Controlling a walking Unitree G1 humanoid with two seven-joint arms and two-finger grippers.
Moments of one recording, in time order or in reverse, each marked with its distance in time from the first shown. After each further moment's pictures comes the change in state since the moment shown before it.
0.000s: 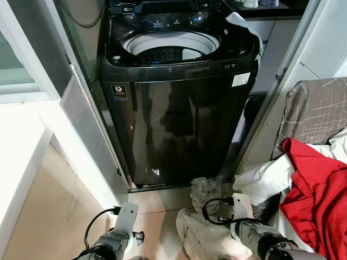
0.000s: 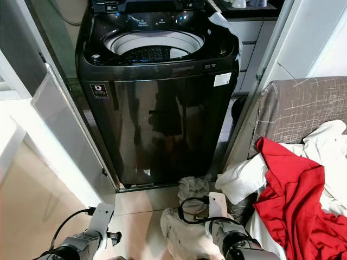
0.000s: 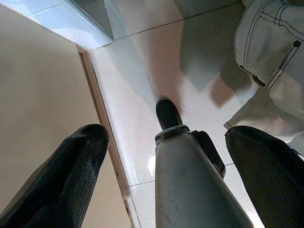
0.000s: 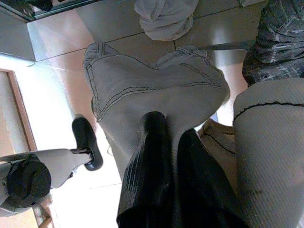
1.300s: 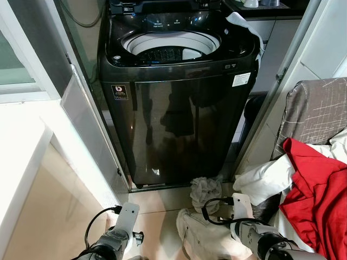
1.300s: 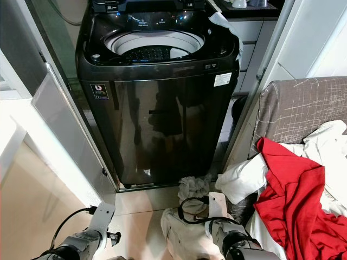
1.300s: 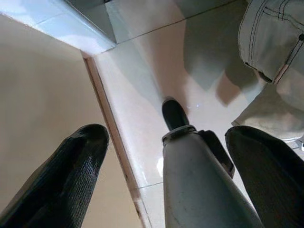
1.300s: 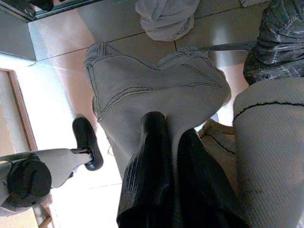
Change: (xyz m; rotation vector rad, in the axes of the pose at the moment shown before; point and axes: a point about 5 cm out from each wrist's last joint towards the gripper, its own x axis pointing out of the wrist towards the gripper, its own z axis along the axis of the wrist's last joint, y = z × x) left arm 0.000 0.001 0.001 0.065 -0.006 0.011; right arm 0.000 0.000 0.000 -0.003 -0.001 0.004
